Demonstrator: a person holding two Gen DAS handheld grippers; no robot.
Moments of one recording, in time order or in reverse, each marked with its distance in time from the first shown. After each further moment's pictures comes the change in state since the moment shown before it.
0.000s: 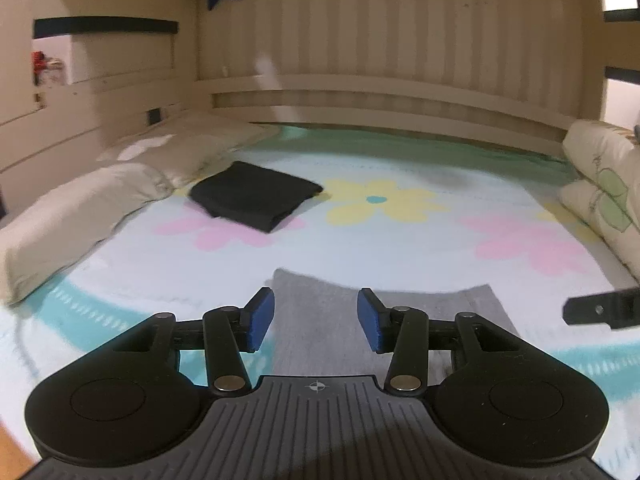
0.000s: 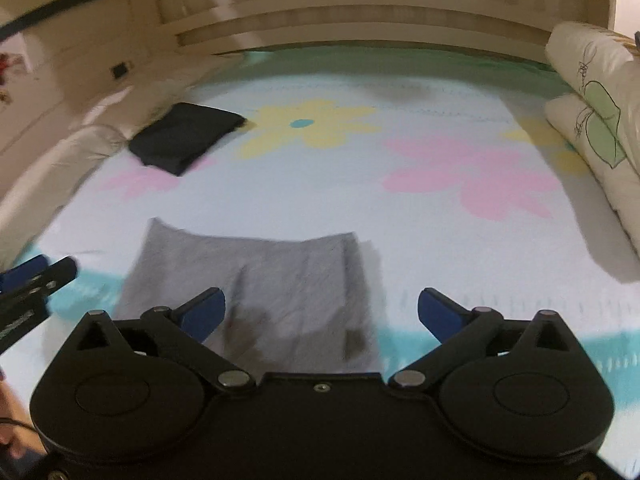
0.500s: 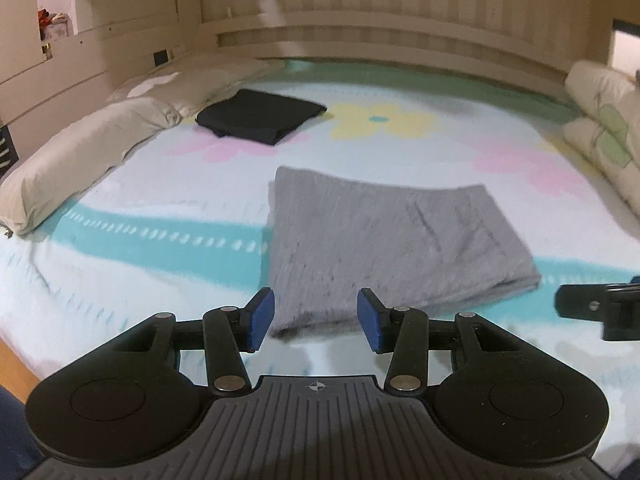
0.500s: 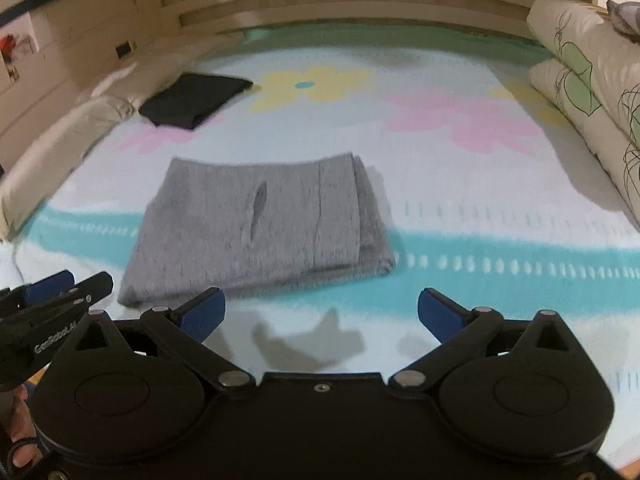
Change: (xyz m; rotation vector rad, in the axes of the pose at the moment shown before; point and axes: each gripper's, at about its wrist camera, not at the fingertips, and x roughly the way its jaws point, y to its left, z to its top) left arm -0.008 -0.009 -0.056 0.017 0.183 0.018; right arm -0.021 0.022 -0.063 0.012 0.058 -0.037
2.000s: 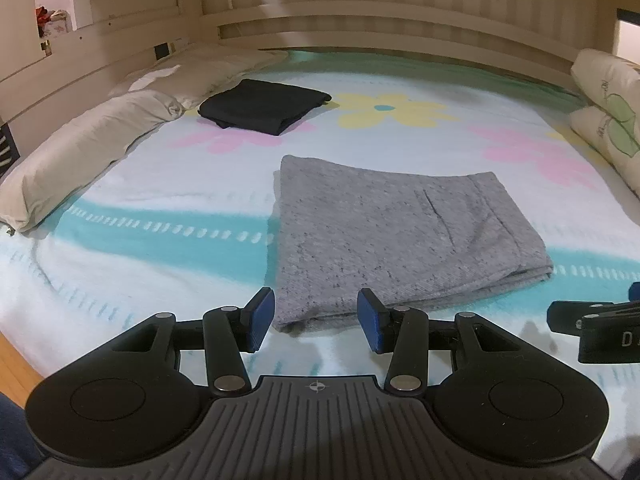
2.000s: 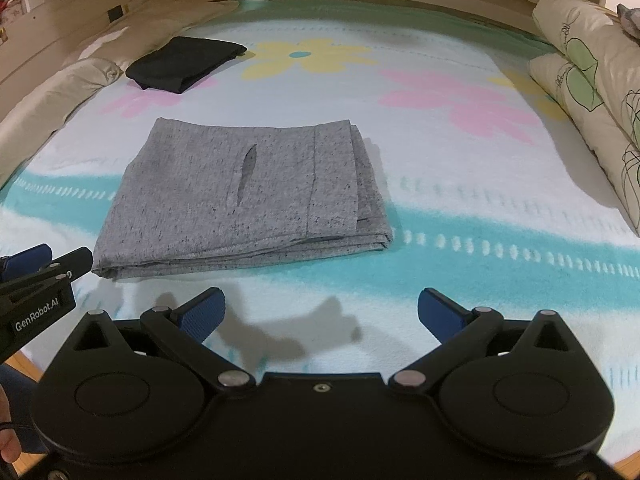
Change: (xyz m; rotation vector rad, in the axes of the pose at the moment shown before) left arm 0.002 0.001 -0.002 0.006 0.023 0.011; right arm 0.019 0.012 -0.013 -0.049 0.057 -0.060
